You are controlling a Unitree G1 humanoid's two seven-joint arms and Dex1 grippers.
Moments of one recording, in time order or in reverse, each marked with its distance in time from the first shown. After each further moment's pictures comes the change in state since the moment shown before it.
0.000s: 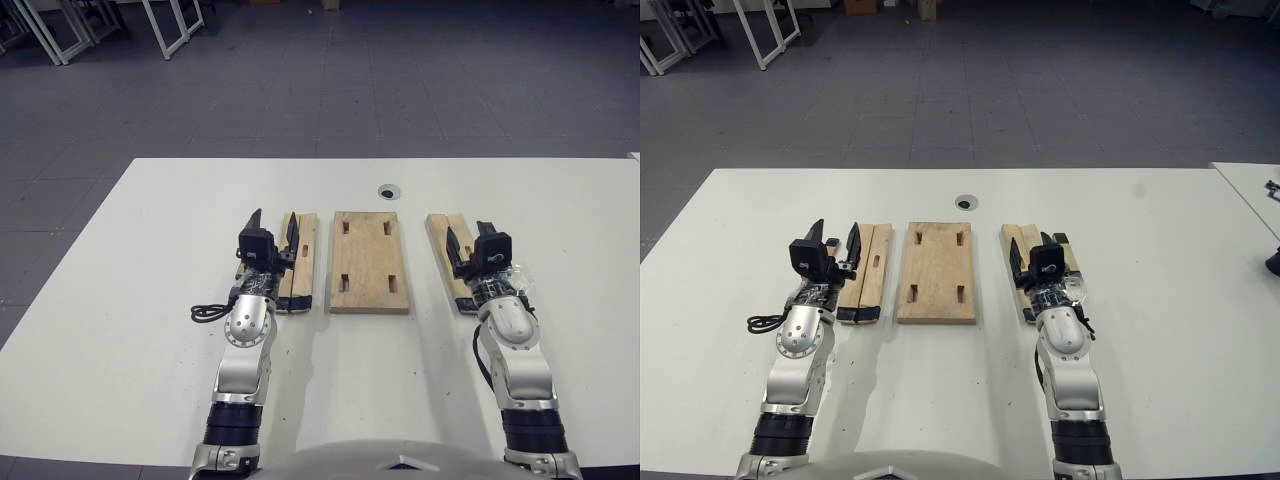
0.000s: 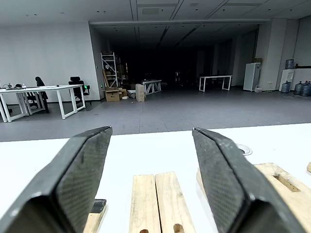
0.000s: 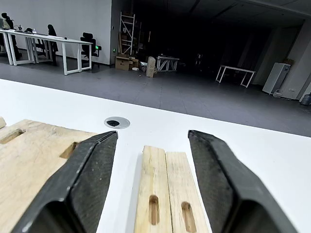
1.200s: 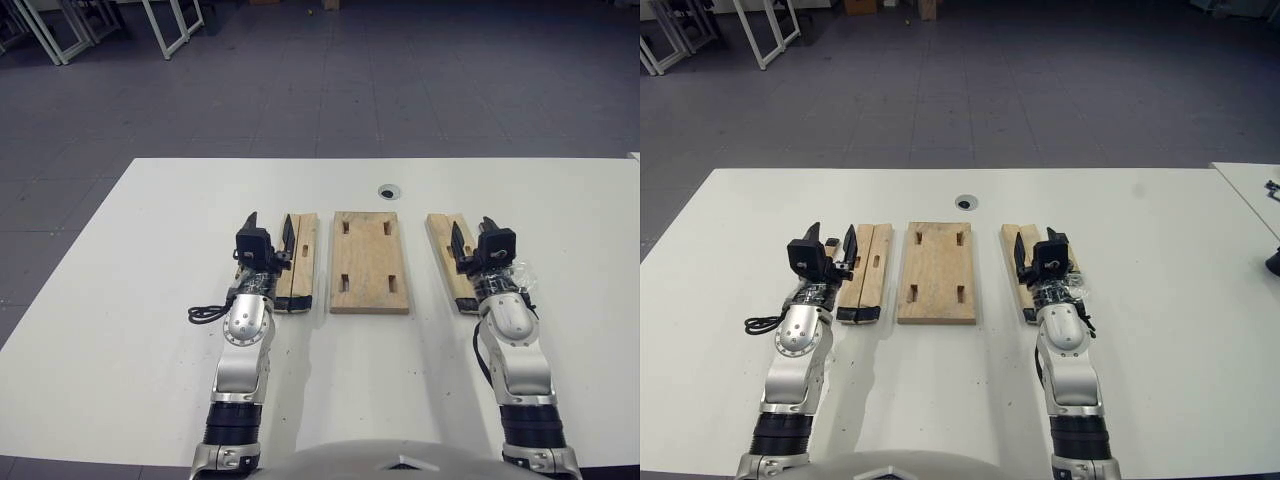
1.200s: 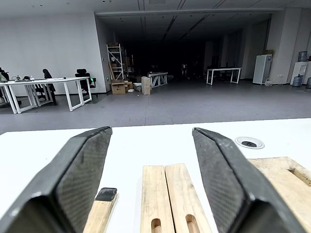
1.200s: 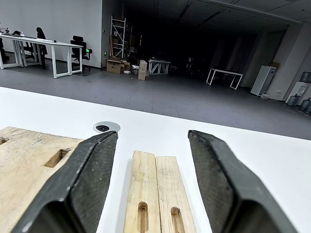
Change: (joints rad) left arm 0.004 -0.001 0.029 -0.001 0.012 0.040 0.014; right arm -0.003 0.005 -0.010 0.018 -0.013 -0.014 -0.044
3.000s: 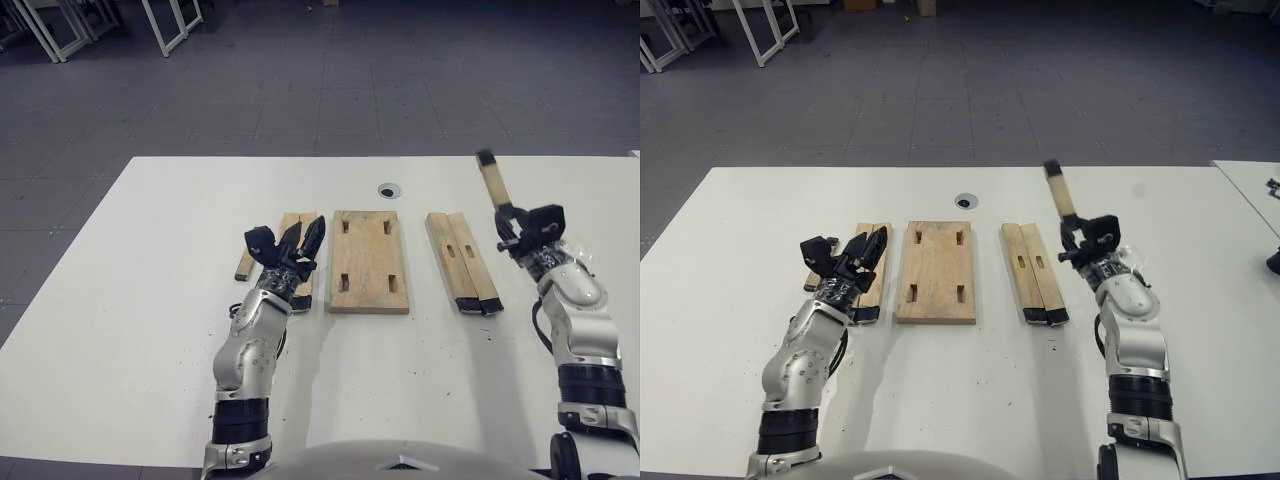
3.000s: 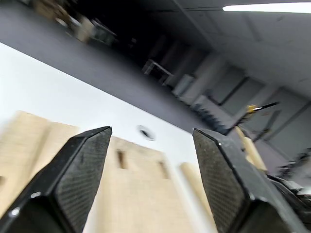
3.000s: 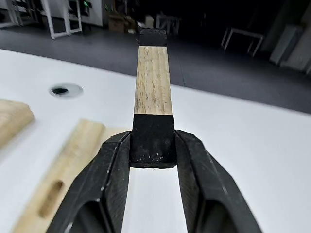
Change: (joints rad) left arm -0.036 -0.092 0.092 -0.131 -0.741 0.479 -0.213; right arm -0.193 -0.290 -0.118 0.175 0.181 0.061 0.380
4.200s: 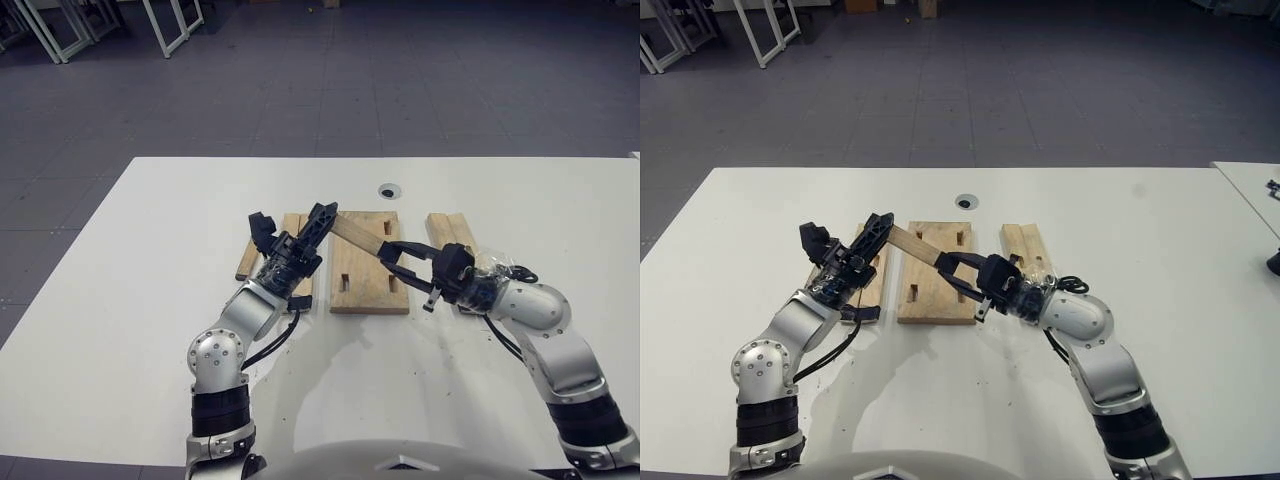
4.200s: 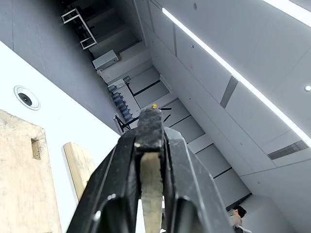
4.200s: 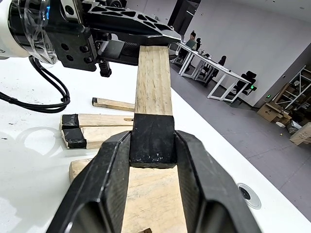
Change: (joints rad) left arm -0.049 0.065 0.090 -0.026 -0.588 0.282 0.062; right arm 0.126 -0.071 0.323 -0.407 0.016 -0.032 0.309
